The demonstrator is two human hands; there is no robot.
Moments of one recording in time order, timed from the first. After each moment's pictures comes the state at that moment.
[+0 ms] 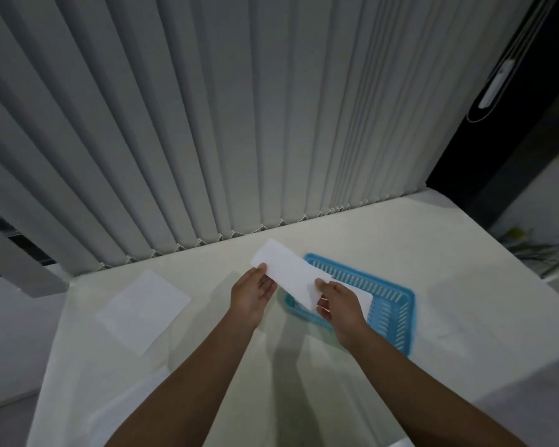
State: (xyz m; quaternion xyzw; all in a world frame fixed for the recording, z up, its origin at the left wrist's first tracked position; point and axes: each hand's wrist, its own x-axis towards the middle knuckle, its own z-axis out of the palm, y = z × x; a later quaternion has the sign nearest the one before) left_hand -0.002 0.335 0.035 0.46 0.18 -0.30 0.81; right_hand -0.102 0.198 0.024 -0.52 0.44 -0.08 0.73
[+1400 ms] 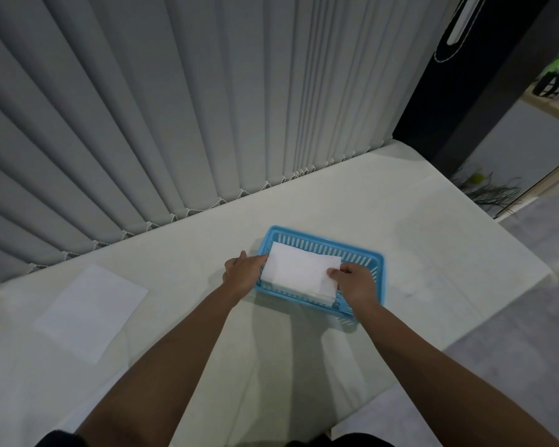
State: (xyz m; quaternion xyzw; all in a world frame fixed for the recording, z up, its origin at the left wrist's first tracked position) left_hand 0.009 0.274 -0.004 0.85 -0.01 -0.37 0.37; right_hand -0.139 0.116 -0.020 -0.66 0.53 -0.09 0.53
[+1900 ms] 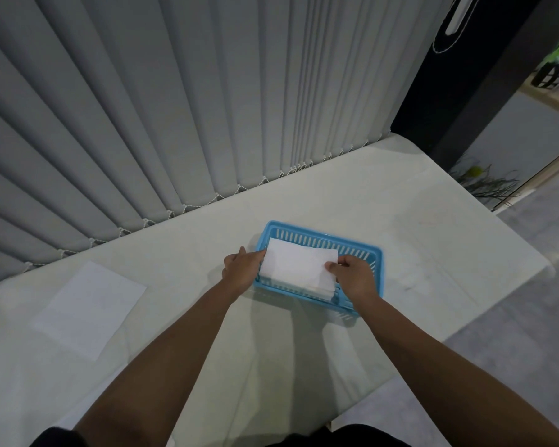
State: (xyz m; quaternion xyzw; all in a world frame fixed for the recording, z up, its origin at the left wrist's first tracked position) left_hand 0.011 0.273 -0.014 0.85 0.00 -0.37 0.38; right_hand -0.139 0.113 -0.018 -0.68 0.51 -0.08 0.51
